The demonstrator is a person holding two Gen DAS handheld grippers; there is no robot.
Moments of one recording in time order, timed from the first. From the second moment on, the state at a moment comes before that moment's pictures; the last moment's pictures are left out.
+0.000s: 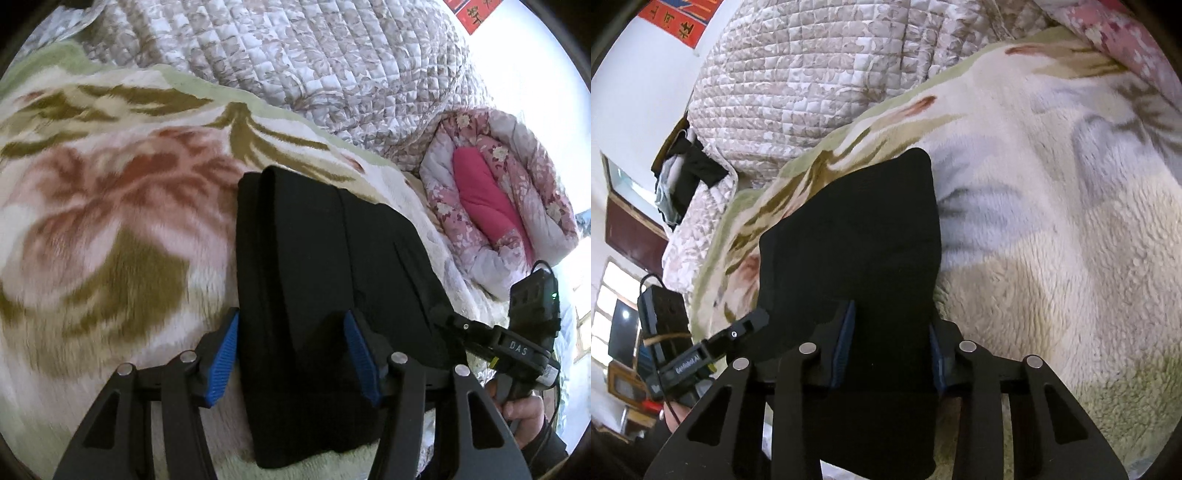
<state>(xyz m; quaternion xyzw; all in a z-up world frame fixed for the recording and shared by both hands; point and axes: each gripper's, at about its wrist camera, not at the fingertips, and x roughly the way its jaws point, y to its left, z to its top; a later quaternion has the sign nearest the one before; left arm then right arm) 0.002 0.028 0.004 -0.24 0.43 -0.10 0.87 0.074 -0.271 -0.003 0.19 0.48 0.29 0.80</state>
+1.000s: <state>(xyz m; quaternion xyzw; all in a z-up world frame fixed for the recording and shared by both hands) 0.094 0.060 0.084 -0.16 0.38 -0.10 0.91 0.166 -0.193 0.079 0.13 0.41 0.36 0.83</state>
